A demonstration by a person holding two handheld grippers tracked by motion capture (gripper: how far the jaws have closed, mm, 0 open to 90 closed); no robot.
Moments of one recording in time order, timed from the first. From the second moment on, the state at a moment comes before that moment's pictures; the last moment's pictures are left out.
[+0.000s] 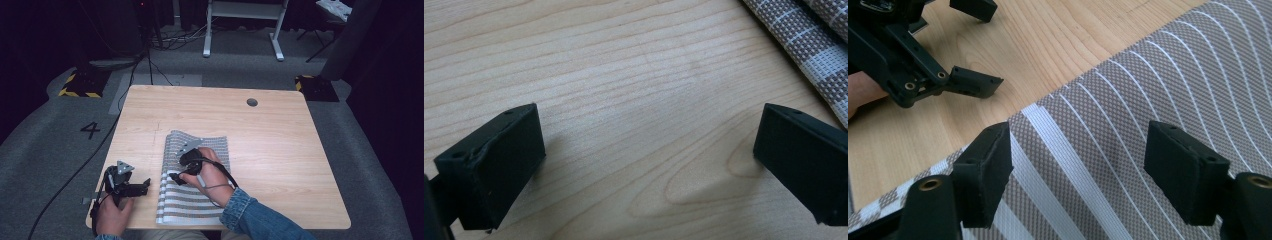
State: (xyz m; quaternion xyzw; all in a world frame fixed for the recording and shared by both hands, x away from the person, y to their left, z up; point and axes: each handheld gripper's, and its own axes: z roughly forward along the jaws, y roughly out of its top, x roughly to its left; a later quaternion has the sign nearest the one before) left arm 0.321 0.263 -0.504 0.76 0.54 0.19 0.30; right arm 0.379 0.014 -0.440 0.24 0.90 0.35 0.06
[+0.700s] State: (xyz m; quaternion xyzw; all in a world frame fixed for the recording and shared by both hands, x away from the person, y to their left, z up) left arm 0.320 0.262 -0.505 0.76 0.55 0.19 0.30; right arm 0.381 0.044 -0.476 0.29 0.90 0.33 0.06
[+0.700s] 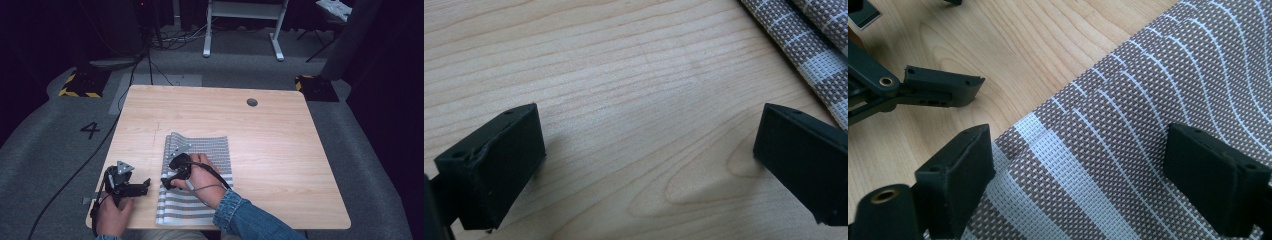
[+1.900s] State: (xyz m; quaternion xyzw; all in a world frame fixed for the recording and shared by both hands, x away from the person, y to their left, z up) left arm 0.321 0.262 -0.505 0.76 0.55 0.19 0.30; right arm 0.383 0.000 -0.416 0.23 0.91 0.34 0.04
